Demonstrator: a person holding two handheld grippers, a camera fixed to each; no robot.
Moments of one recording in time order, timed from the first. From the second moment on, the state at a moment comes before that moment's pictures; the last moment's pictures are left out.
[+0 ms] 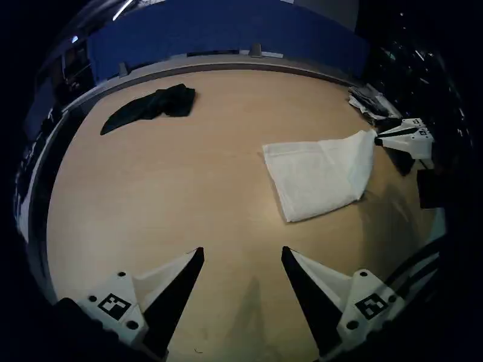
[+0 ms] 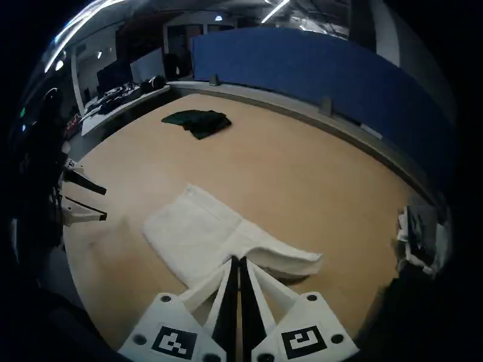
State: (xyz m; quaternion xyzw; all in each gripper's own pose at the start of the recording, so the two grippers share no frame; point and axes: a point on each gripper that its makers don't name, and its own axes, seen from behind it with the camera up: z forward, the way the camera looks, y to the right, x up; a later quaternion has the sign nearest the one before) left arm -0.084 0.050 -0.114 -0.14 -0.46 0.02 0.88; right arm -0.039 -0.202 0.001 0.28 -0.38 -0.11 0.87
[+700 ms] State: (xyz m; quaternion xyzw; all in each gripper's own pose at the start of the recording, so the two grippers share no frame) left arm -0.073 0.015 -0.117 -0.11 -0.45 0.00 0.89; right arm -0.047 -0.314 0.008 0.36 -0.38 -0.12 0.84
